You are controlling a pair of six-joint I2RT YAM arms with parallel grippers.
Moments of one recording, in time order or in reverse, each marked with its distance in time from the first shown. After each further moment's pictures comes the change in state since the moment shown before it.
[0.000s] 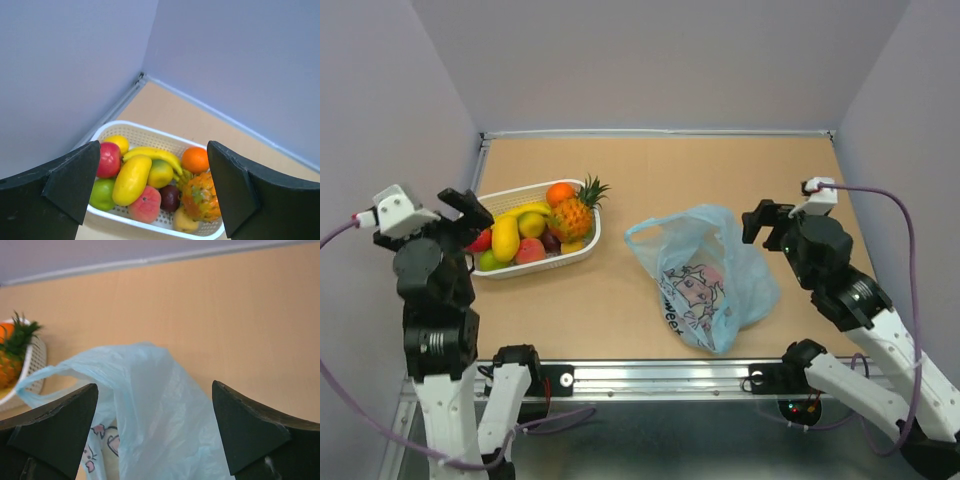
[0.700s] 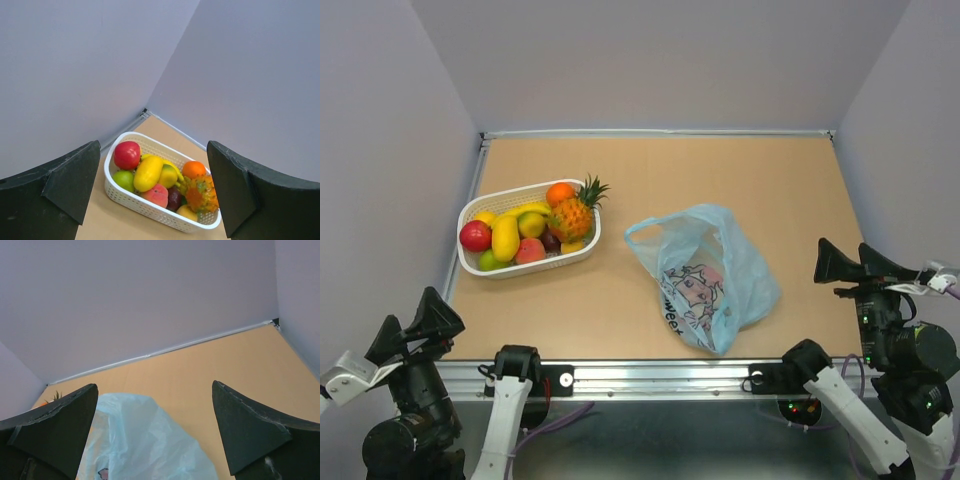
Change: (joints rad) left arm -0.156 -0.603 0.023 -0.290 -0.253 -0.003; right arm 0.000 -0.659 -0.072 0.002 0.090 -0.109
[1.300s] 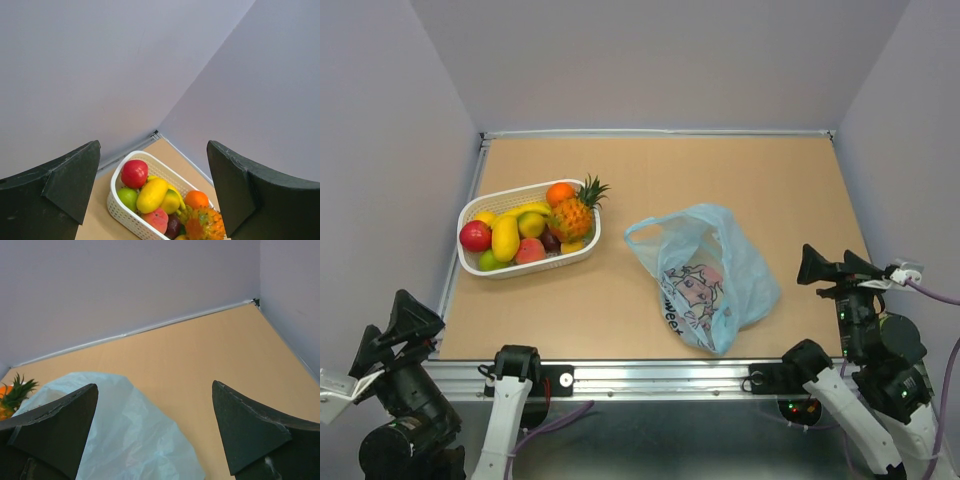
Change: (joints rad) left arm -0.004 -0.011 -0.008 0.079 -0.183 -0.026; right arm 0.000 -0.082 -0.164 -0.003 0.053 -0.031
